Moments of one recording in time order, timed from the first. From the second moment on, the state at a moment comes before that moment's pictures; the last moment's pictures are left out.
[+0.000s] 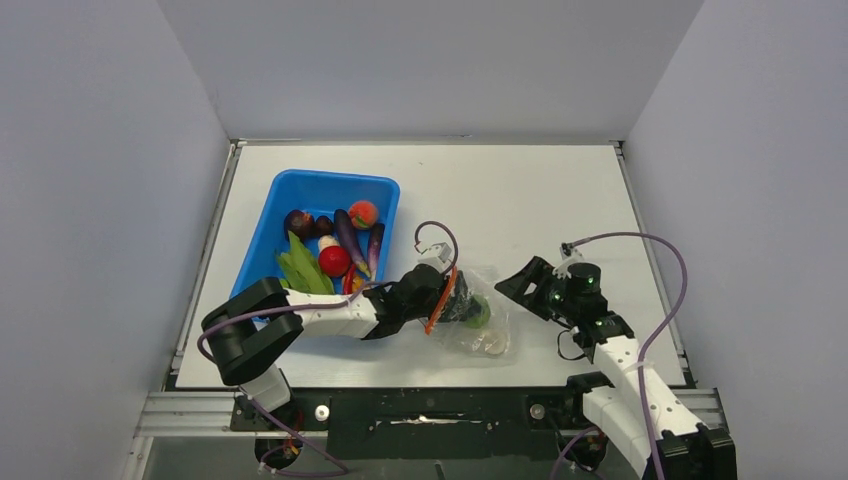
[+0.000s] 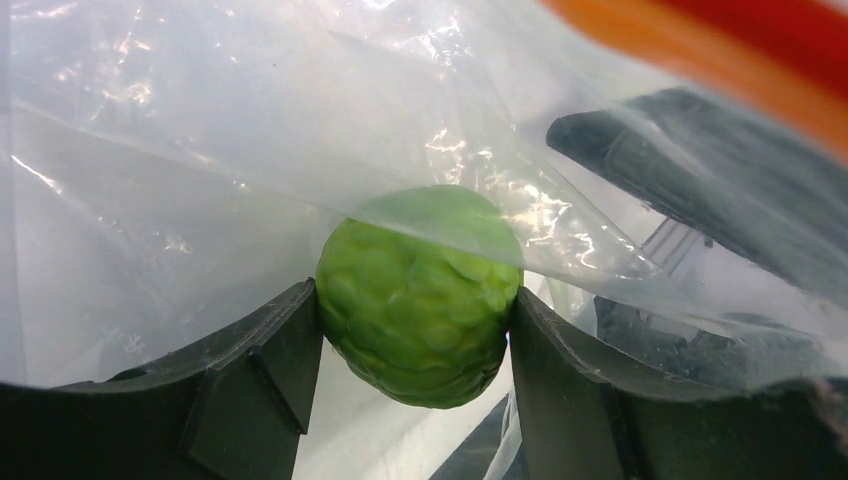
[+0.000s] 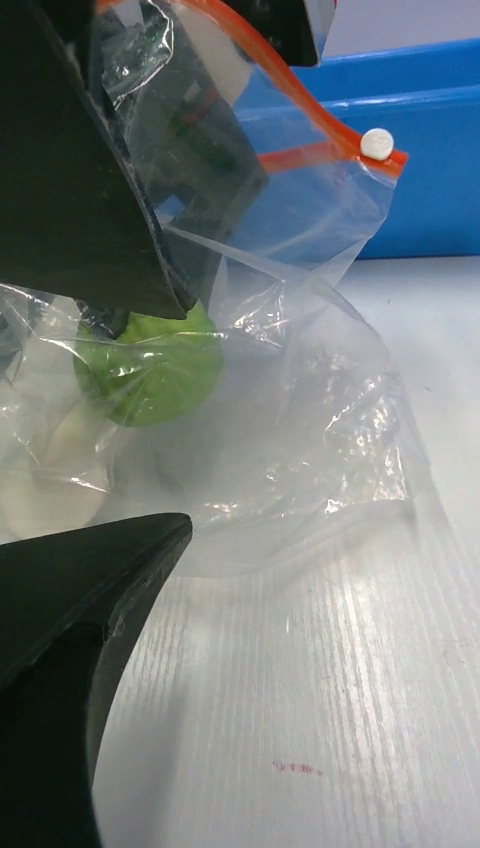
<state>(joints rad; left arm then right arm) -1.04 1.66 0.77 0.33 -0.02 -0.98 0.17 0.78 0.31 -0.13 -0.37 0.77</state>
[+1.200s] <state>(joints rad) -1.01 1.46 0.76 0.16 -0.09 -0.91 0.35 0.64 0.45 -0.22 -0.38 0.71</state>
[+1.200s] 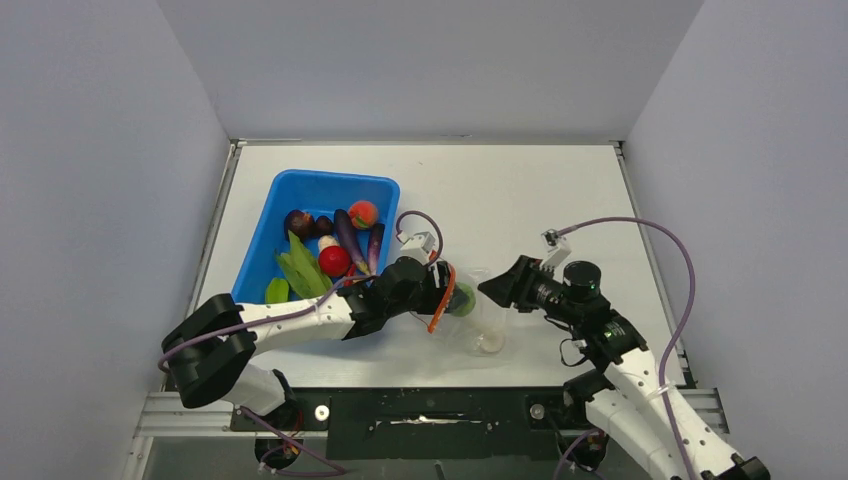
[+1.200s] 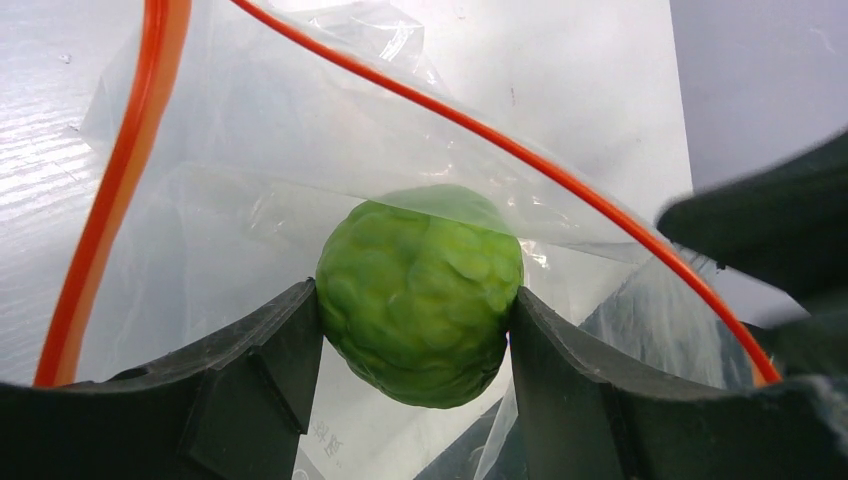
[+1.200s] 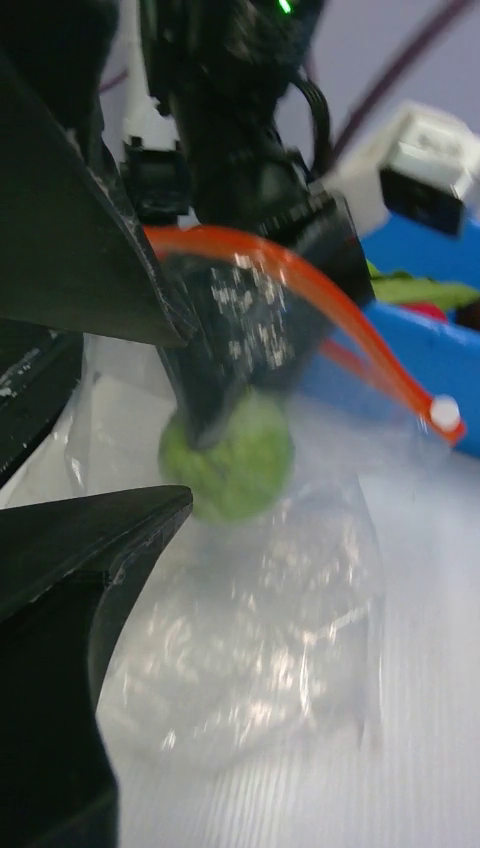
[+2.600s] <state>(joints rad) -1.01 1.41 0.76 0.11 -0.13 -0.90 0.91 0.84 0.76 -0.42 0.19 0.69</state>
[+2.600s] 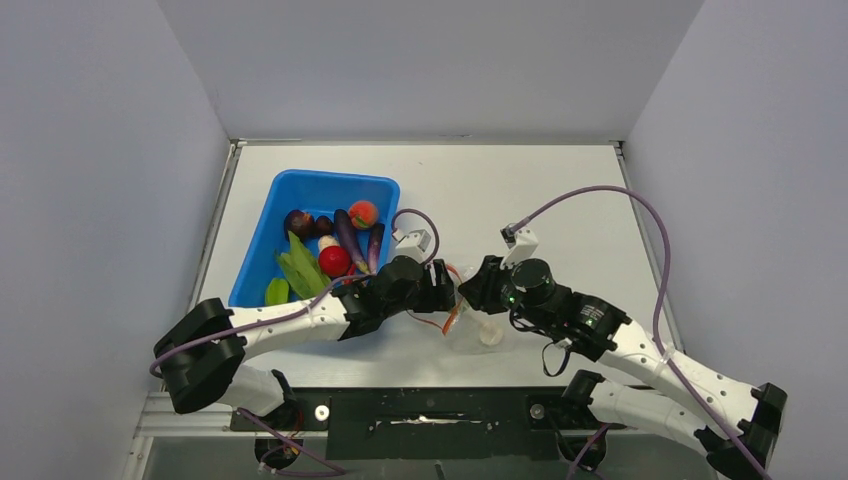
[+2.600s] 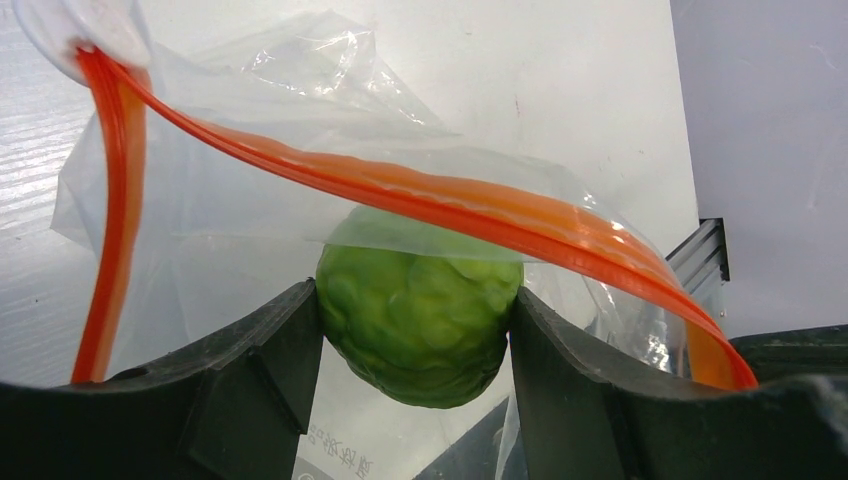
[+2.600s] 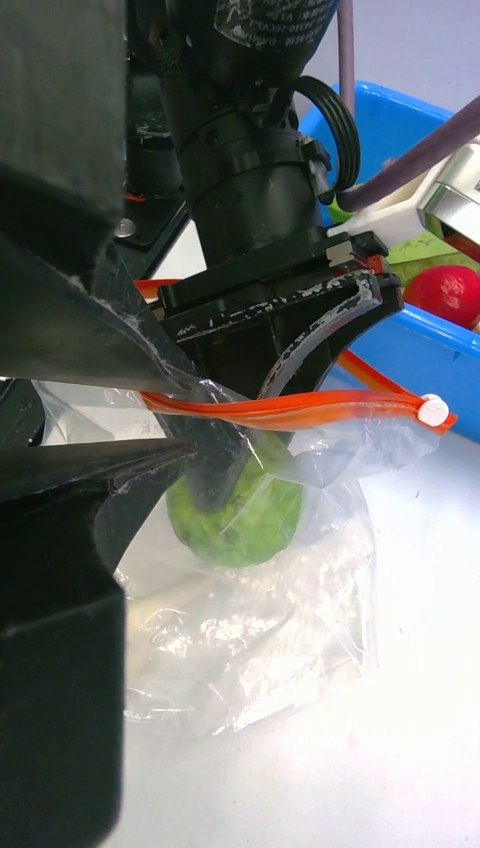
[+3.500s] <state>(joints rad) -0.88 1.40 1.13 -0.51 -0.03 -0.62 0.86 0.94 0.73 -0.44 0.16 0.59</state>
